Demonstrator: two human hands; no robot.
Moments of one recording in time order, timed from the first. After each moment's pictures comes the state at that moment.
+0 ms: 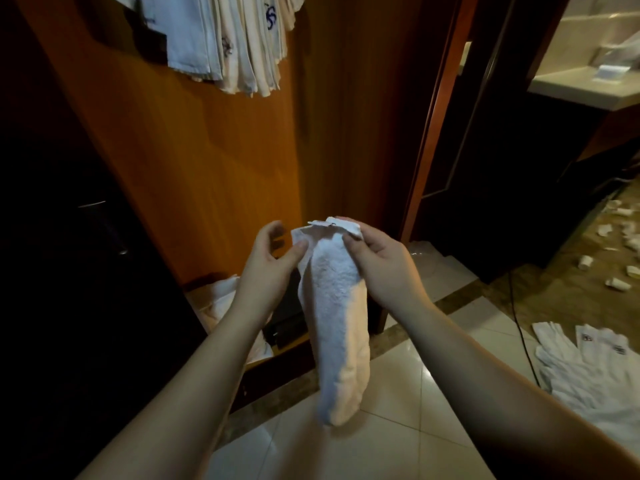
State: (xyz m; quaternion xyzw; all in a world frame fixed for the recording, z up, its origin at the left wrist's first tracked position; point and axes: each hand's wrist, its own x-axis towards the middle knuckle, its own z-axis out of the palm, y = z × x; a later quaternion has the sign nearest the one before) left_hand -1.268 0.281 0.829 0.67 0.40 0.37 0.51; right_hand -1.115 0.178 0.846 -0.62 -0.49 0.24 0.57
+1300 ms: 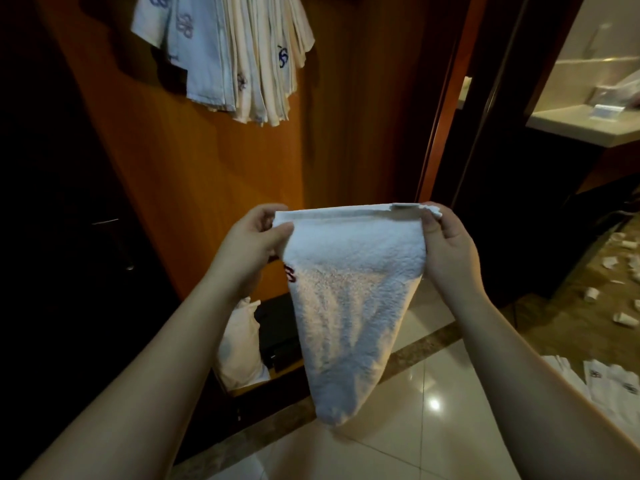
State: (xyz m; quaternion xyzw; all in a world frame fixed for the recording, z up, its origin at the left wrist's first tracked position) left_hand -1.272 0.314 0.890 0.64 0.31 0.40 0.57; right_hand -1.029 0.174 0.868 -0.65 -0.43 0.04 0.63
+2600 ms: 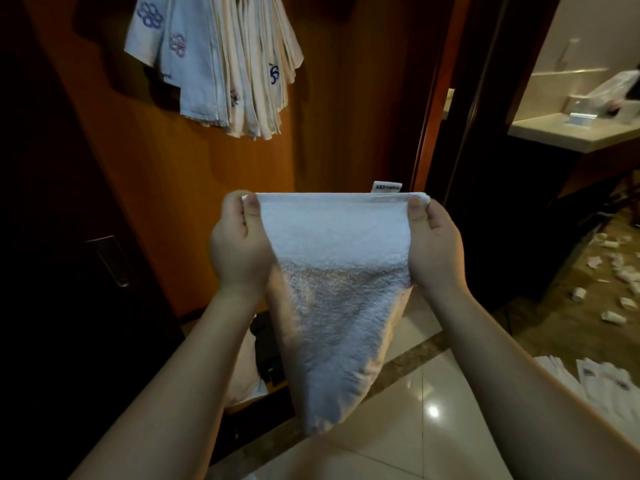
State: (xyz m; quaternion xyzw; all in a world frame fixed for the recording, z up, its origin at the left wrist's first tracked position) left_hand -1.260 0.306 0.901 0.66 0.36 0.64 0.18; right_hand -1.072 0.177 0.906 -0.63 -0.39 0.02 0.67
